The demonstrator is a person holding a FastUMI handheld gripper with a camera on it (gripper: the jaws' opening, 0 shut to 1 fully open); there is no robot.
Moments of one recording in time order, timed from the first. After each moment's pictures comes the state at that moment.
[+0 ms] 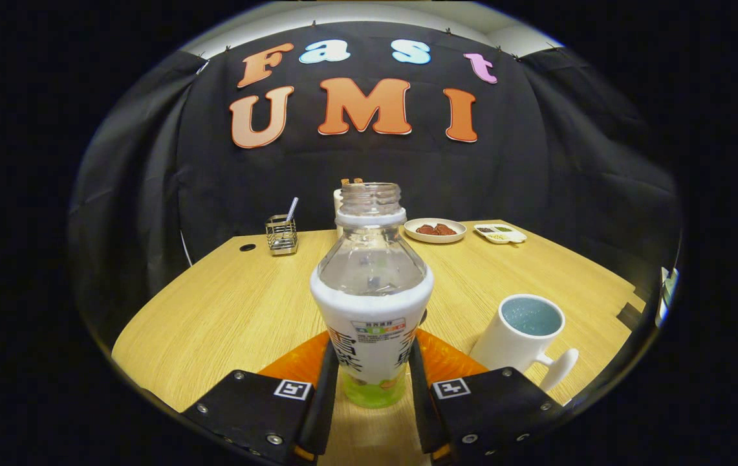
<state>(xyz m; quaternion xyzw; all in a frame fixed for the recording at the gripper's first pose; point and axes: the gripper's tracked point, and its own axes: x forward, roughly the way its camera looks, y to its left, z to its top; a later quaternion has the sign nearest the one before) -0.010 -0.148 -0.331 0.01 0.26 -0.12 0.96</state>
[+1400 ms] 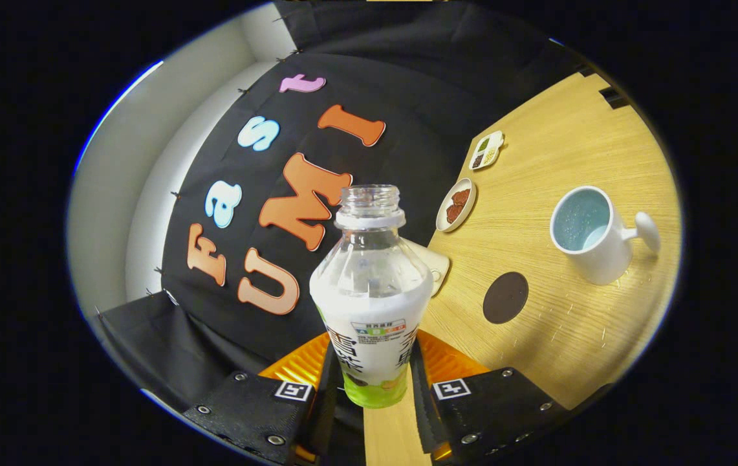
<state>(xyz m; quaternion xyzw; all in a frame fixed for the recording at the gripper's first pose) 0.029 -0.125 -0.222 0.53 0.09 -0.11 0.84</state>
